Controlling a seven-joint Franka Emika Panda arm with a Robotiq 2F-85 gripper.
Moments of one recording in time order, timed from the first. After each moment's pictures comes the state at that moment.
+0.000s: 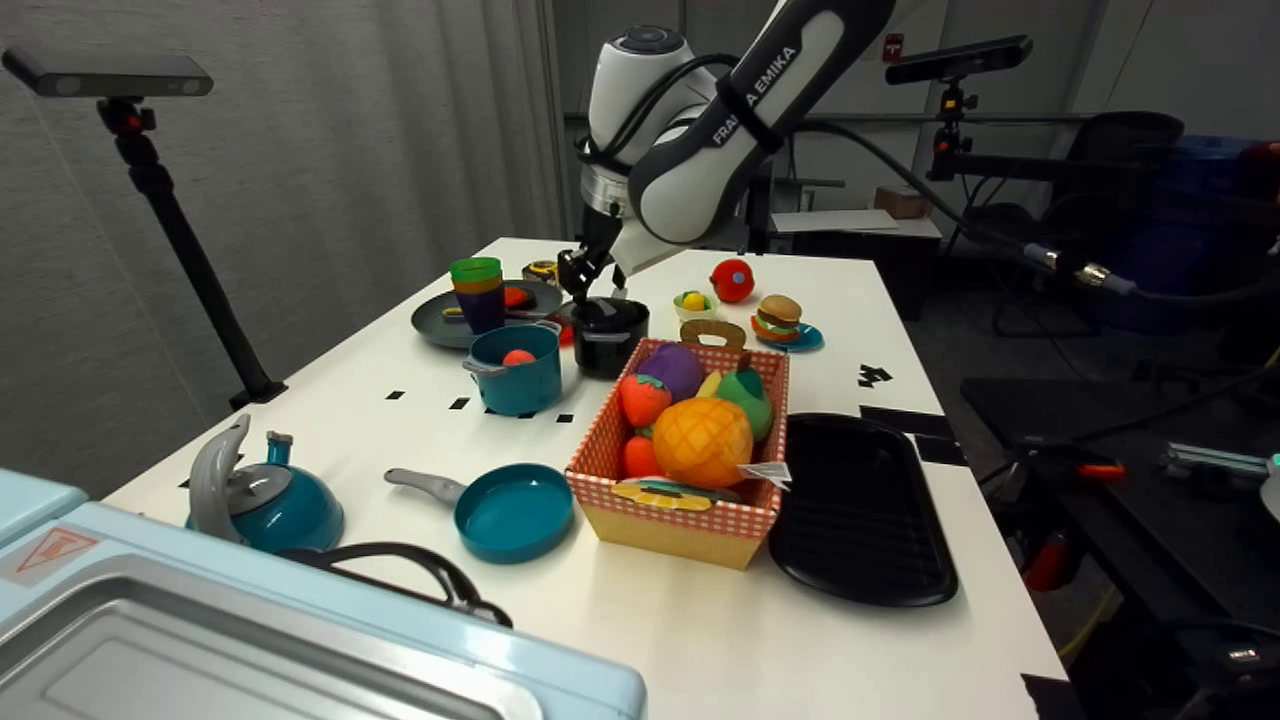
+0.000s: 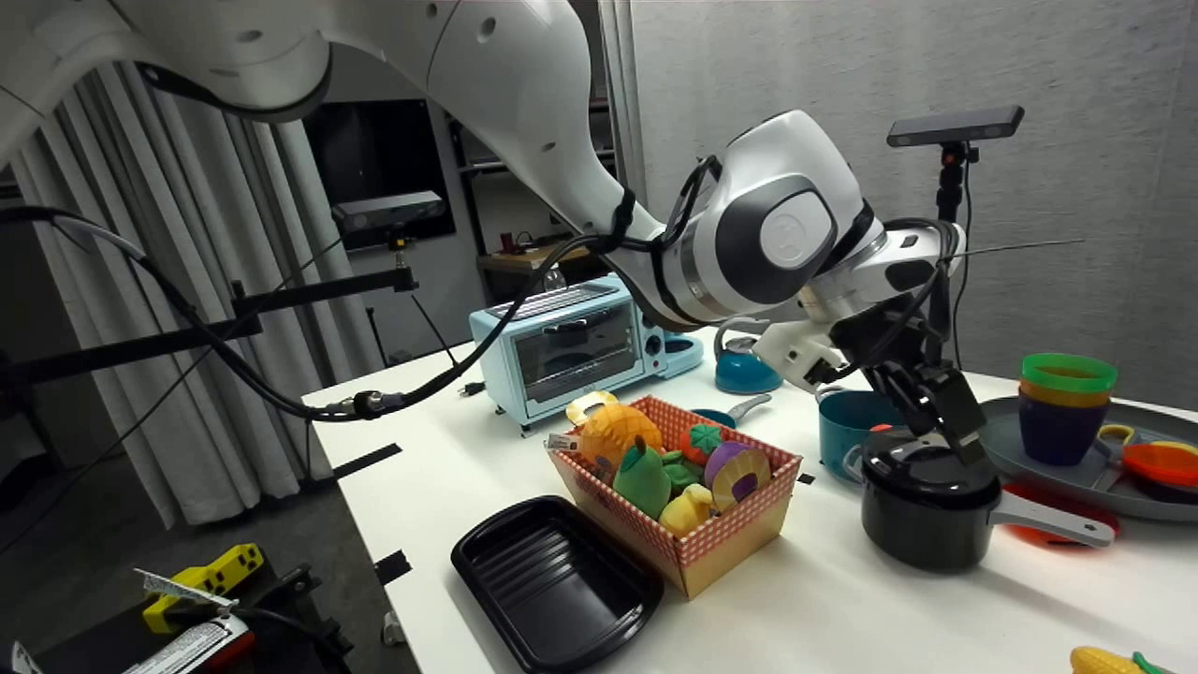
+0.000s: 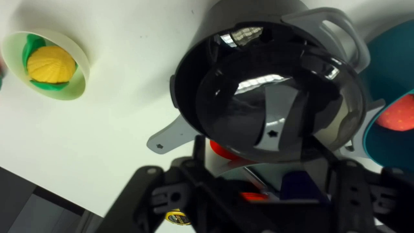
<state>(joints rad) -0.08 0.80 -0.41 -1.65 -0.08 2.80 0.50</state>
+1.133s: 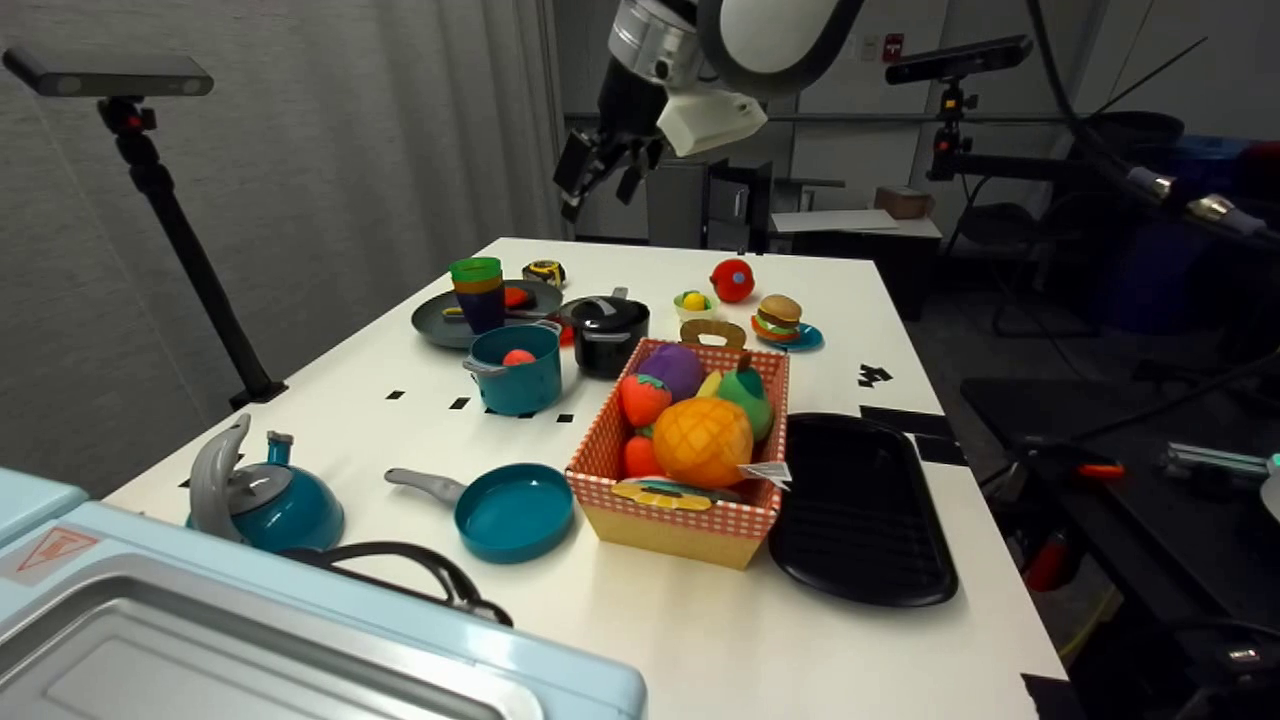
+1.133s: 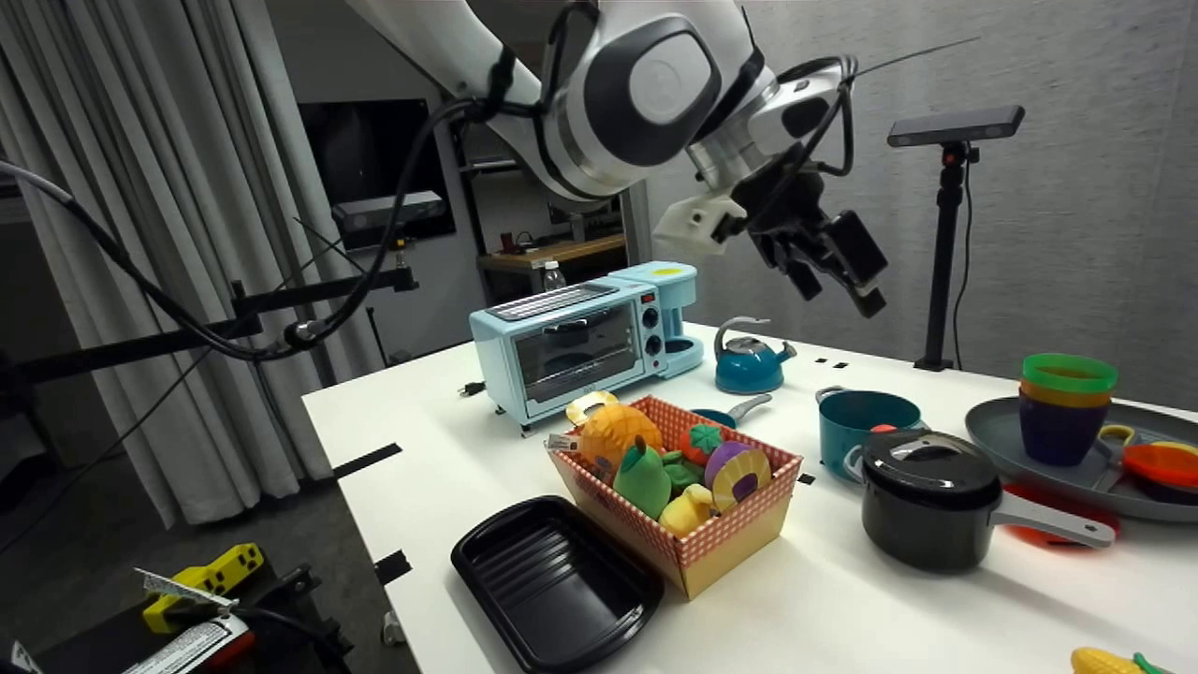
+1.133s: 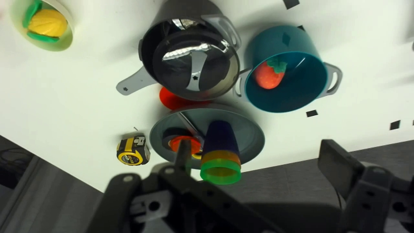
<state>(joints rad) -0.01 0.36 -0.37 -2.00 -0.09 2.85 0.32</state>
